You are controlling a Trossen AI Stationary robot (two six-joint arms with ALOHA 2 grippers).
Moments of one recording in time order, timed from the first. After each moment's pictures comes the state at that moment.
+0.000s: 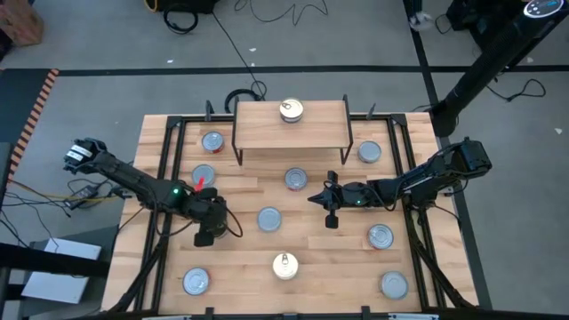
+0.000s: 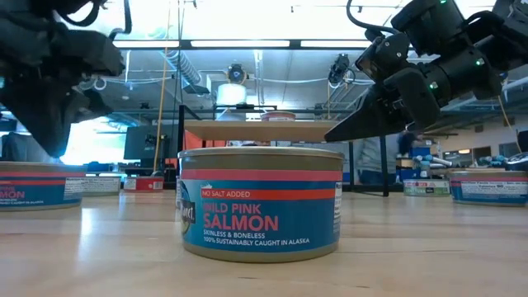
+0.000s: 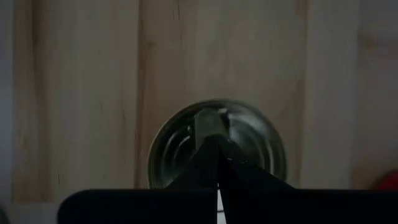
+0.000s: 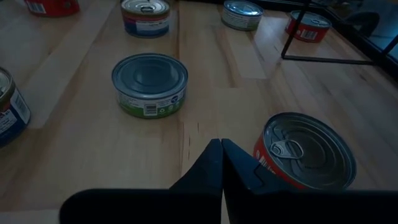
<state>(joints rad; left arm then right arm) -0.38 1.13 0.64 -0.69 -0.06 -0.42 0.13 1.49 0.43 0.61 0.24 0.00</state>
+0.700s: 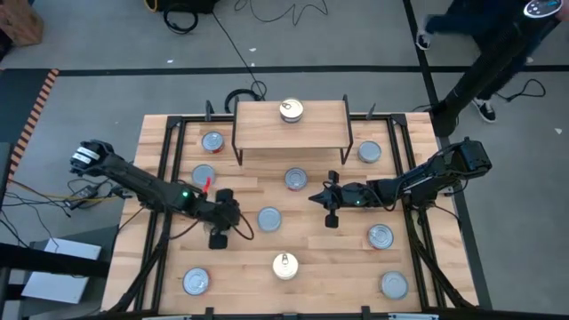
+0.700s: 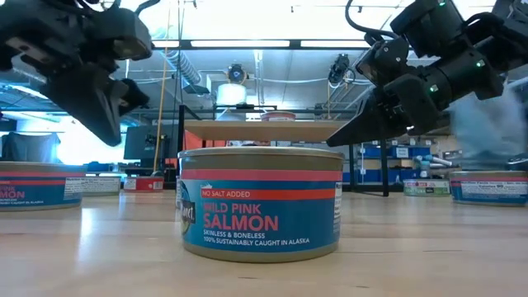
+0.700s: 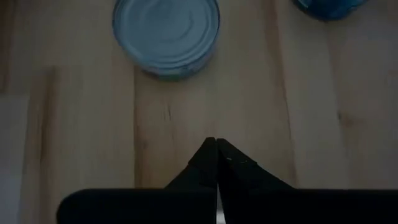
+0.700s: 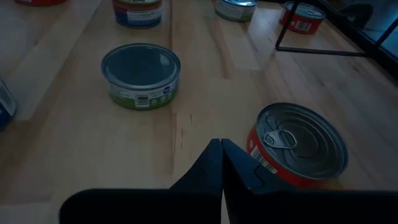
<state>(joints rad) -0.36 1.25 0.67 -0.41 -0.13 -0.28 0.13 1.49 0.43 0.58 0.27 0.00</state>
